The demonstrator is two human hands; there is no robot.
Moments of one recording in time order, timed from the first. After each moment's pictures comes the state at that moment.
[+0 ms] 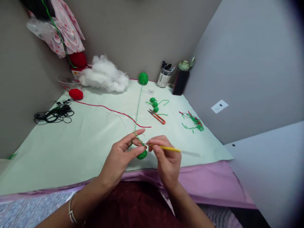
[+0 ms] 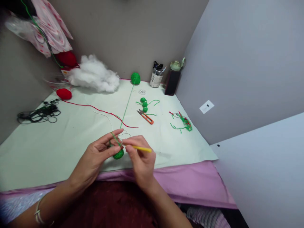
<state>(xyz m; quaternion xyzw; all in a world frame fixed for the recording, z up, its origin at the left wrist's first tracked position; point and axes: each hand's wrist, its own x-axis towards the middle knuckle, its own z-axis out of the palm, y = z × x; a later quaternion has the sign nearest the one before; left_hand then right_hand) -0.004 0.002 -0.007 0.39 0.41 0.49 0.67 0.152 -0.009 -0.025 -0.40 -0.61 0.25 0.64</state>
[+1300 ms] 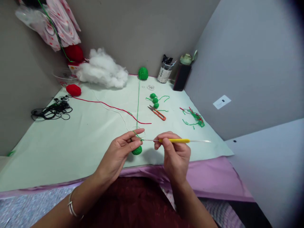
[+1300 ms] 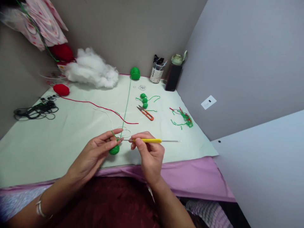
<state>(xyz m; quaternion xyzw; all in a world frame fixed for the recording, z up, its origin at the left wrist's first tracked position) -0.007 0.005 -0.011 0.33 0.40 0.46 0.72 0.162 -0.010 -0.022 -0.41 -0.56 0.29 0.66</state>
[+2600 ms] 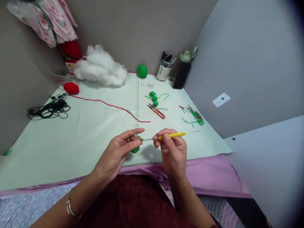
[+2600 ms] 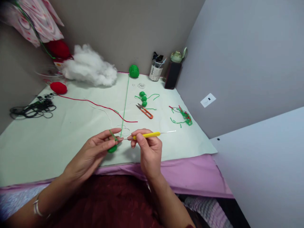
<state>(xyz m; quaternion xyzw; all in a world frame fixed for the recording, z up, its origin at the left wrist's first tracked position) -0.011 0.006 -0.012 0.34 0.39 0.45 0.73 0.162 -0.004 -0.021 -0.36 -0.42 0.47 0.69</state>
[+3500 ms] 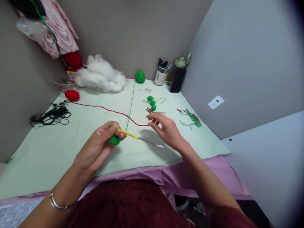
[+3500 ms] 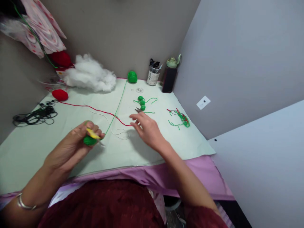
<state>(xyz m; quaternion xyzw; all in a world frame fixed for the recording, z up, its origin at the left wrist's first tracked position) -0.043 0.035 0.010 0.30 0.33 0.54 0.72 0.207 0.072 -0.002 -0.49 -0.81 0.14 0.30</state>
